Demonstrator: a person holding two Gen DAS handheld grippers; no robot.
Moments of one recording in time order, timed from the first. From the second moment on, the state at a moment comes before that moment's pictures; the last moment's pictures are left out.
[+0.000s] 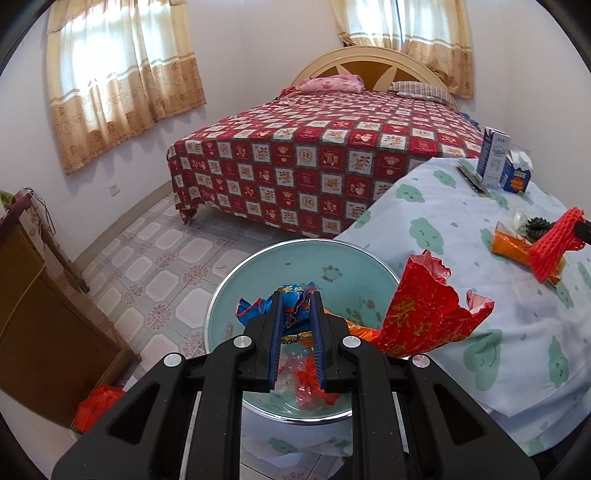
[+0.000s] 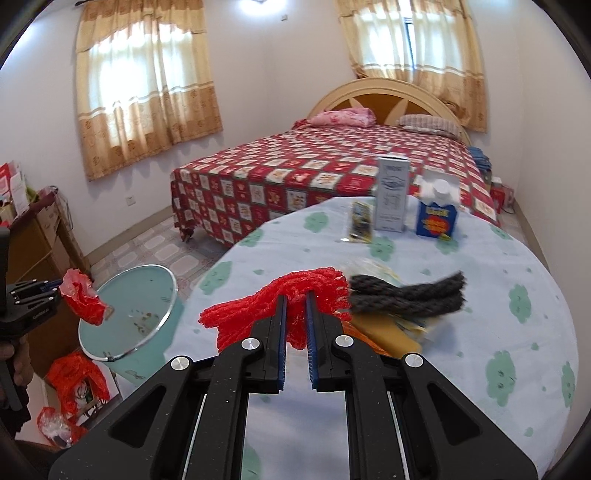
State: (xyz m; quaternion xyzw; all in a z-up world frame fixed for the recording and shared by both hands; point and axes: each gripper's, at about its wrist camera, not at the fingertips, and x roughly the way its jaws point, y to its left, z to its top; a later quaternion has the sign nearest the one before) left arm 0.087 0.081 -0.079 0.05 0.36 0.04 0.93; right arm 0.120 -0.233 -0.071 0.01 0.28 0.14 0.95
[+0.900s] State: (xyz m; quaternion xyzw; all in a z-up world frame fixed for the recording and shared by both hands) left arm 0.091 0.141 -0.073 0.04 0.35 0.11 0.93; right arm 0.160 -0.135 -0.069 -0.03 0.28 0.20 0.94
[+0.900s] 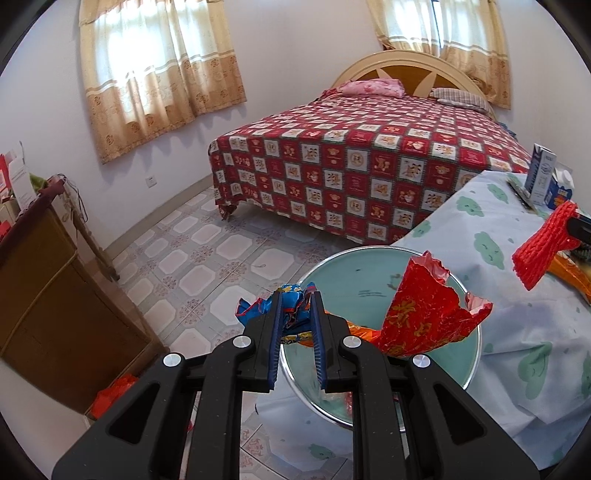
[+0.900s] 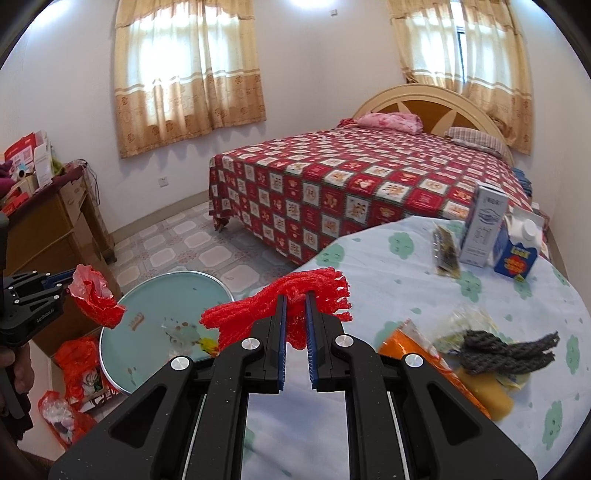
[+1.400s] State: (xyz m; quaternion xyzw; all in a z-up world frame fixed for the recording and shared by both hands) left arm 0.091 0.165 -0.073 0.03 0.35 0.13 0.93; right arm 0.171 -0.097 -0.074 -0.04 0.29 0.23 0.93
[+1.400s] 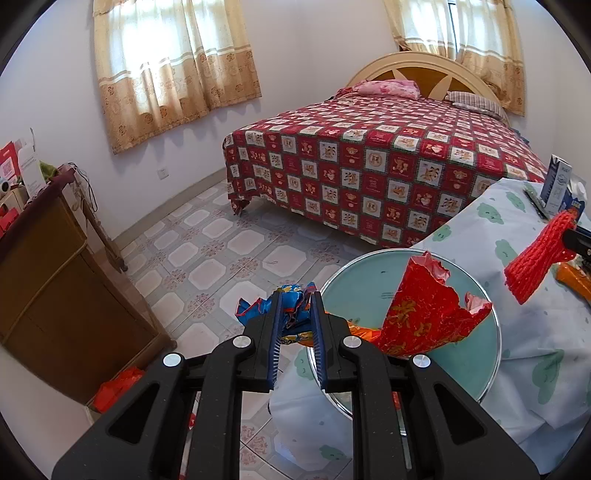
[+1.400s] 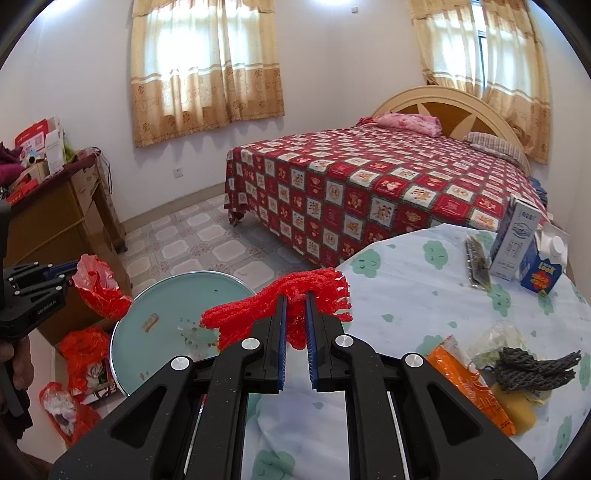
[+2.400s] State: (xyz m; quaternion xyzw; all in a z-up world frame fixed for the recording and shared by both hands) left arm 0.092 0.176 -0.074 0.02 0.35 0.14 0.93; right arm 0.167 -0.068 -0.078 -0.06 0.30 0.25 0.92
